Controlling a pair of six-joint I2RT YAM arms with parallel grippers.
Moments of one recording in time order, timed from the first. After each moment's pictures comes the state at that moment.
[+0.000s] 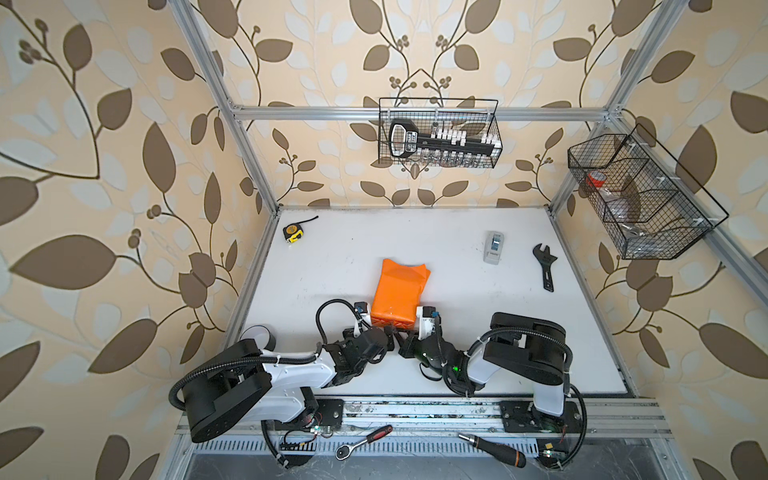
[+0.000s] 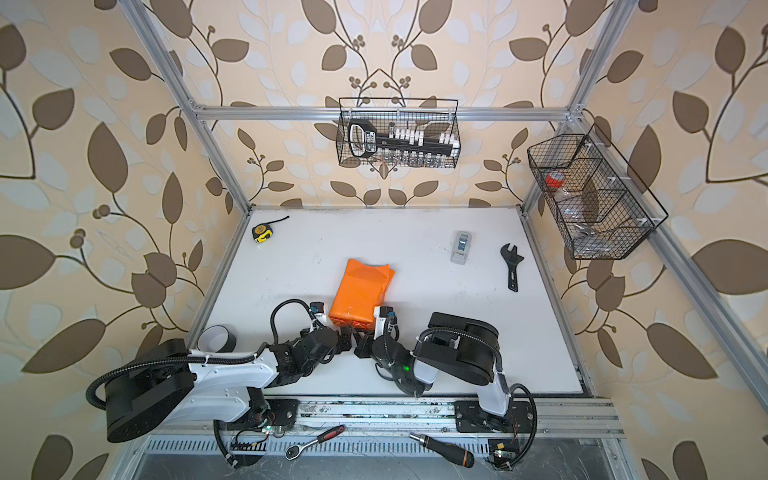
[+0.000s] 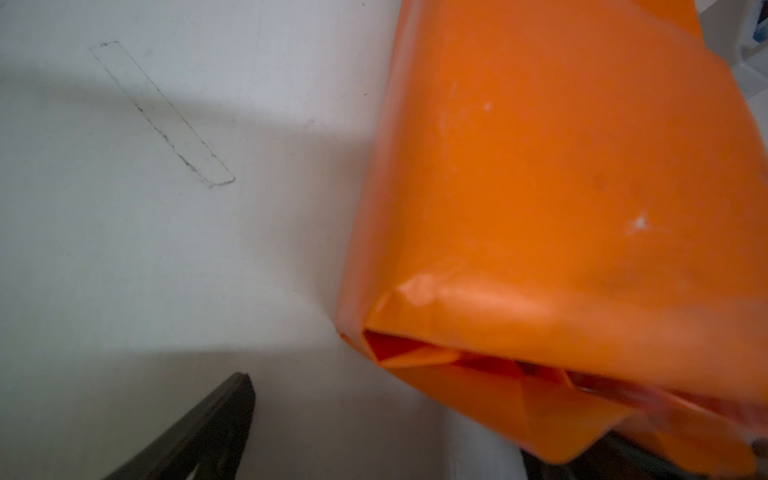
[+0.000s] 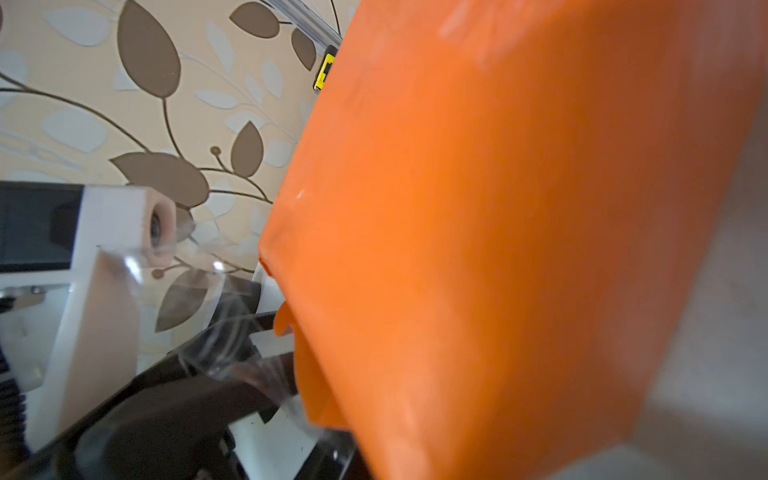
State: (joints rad) left arm -0.94 1.24 0.26 0.17 -0.50 -0.87; right arm 1.13 1.97 0.50 1.14 0.36 1.05
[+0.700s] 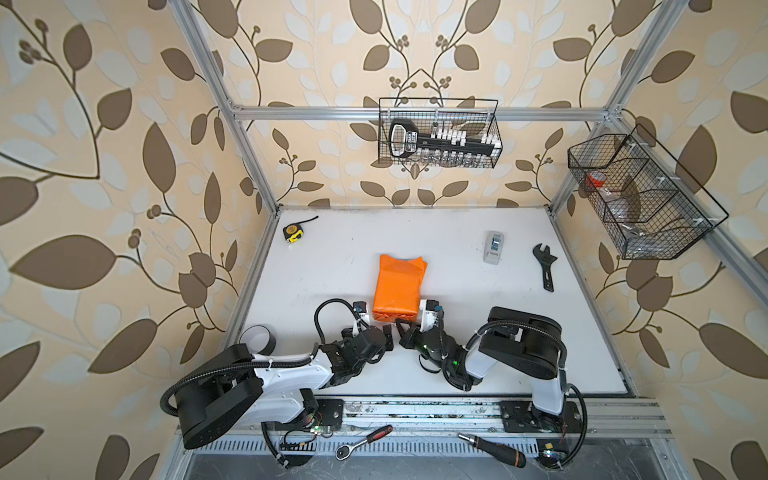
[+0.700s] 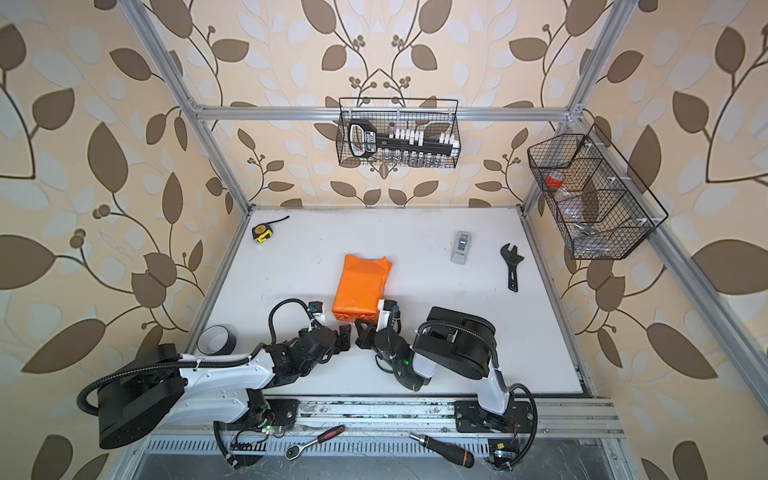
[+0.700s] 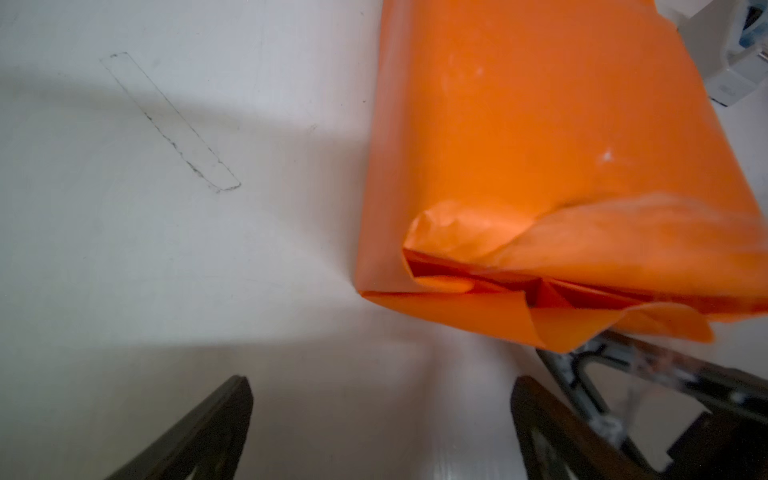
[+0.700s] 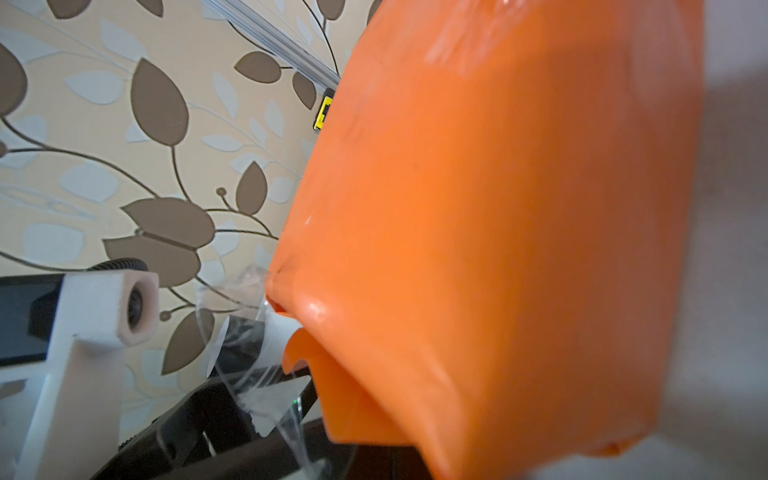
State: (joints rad) left arm -0.93 1.17 0.26 0.11 -0.50 -0.86; right arm 1.08 2.00 0.51 1.20 0.36 1.07
